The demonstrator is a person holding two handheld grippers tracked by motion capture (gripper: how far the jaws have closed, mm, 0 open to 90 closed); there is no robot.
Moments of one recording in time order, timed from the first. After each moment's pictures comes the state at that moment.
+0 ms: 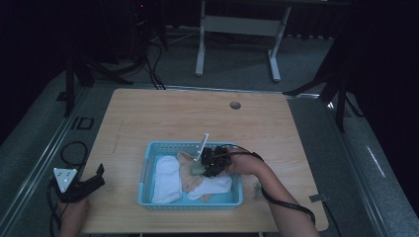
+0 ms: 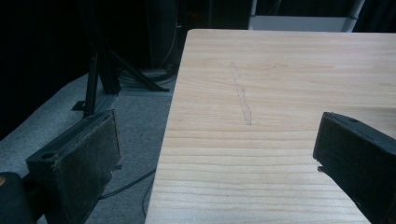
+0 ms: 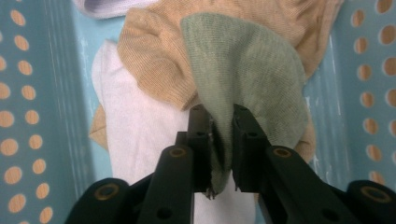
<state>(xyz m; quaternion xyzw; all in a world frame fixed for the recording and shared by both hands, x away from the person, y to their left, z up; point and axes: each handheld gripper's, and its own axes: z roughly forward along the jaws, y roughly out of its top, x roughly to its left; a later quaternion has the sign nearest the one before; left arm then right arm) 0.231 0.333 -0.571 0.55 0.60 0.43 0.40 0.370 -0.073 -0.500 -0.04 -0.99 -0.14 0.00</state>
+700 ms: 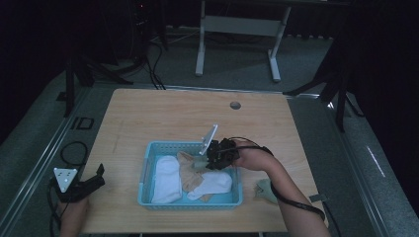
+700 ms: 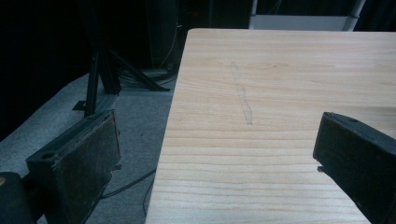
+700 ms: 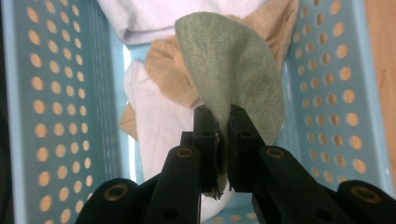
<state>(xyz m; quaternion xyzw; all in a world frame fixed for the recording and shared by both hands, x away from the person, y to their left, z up) 0.231 0.332 -0.571 0.55 0.60 0.43 0.40 0.357 -0.087 -0.443 -0.02 -0.98 -0.18 -0.03</state>
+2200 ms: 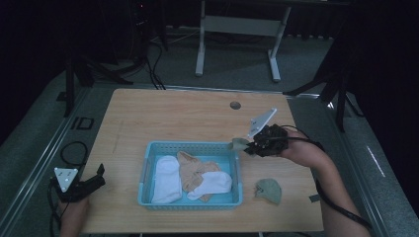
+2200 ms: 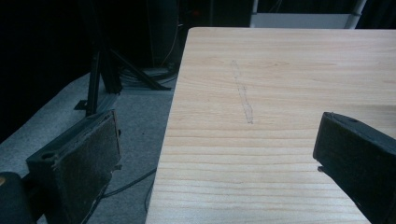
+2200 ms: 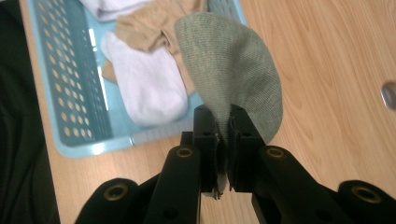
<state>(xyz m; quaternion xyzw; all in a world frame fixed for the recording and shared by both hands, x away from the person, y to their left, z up) 0.232 0.332 -0.571 0.55 0.60 0.43 0.39 0.350 -0.198 -0.370 -0.09 -0.97 -0.22 -0.10</state>
